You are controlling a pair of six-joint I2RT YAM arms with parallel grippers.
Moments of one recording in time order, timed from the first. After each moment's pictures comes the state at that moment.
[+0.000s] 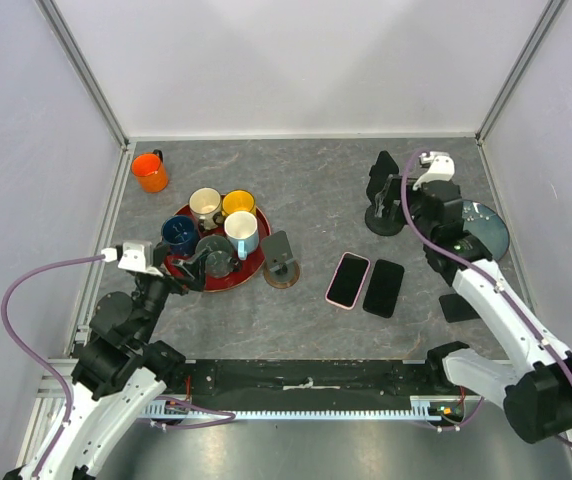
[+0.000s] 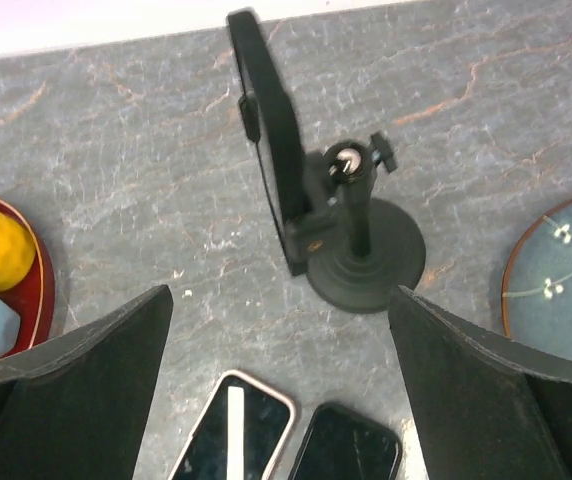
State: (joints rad) left arm -0.54 0.17 0.56 -0.35 -0.31 -0.18; right arm 0.33 1.06 0.86 -0.15 0.21 0.30
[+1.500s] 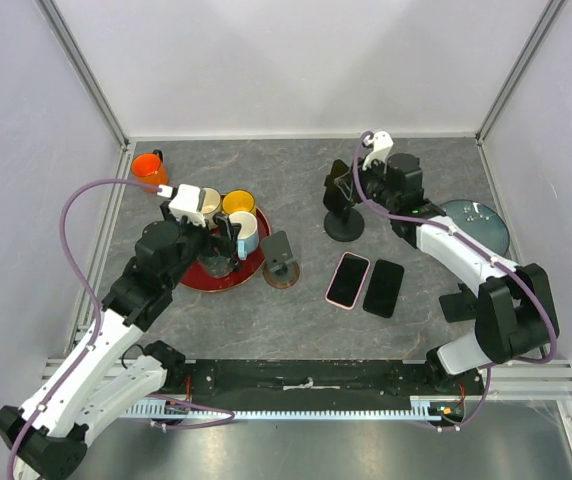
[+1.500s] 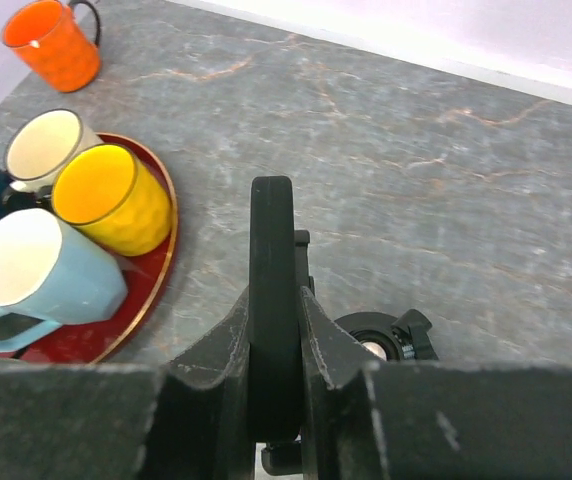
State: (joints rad) left arm -0.52 0.72 0.77 -0.25 -0.17 -0.15; right arm 0.32 1.48 1.04 0.19 -0.28 0.14
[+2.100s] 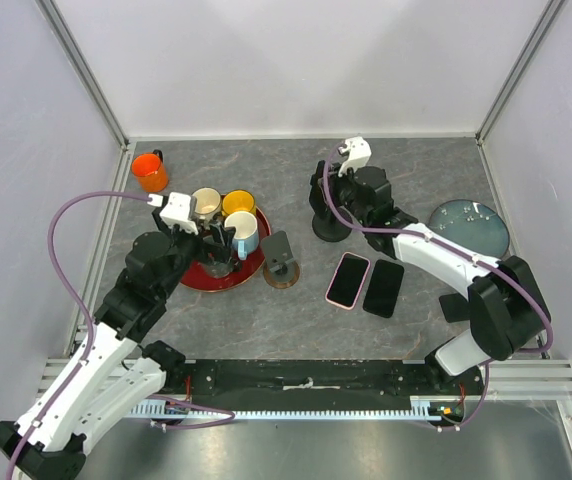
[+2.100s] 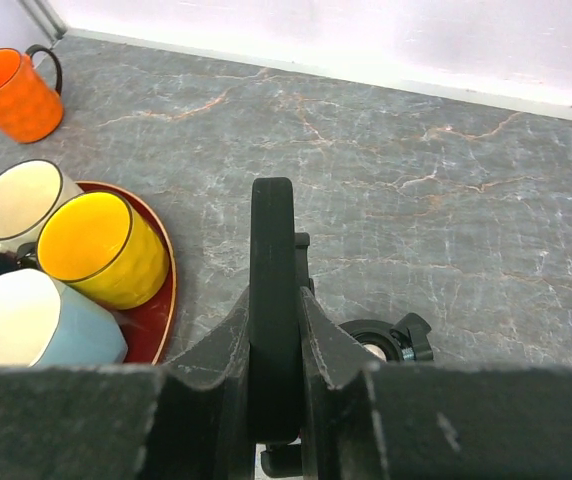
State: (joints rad) left arm -0.52 0.65 0.74 -0.26 -0.18 -0.14; right arm 0.55 1.53 1.02 0.32 0.08 0.20
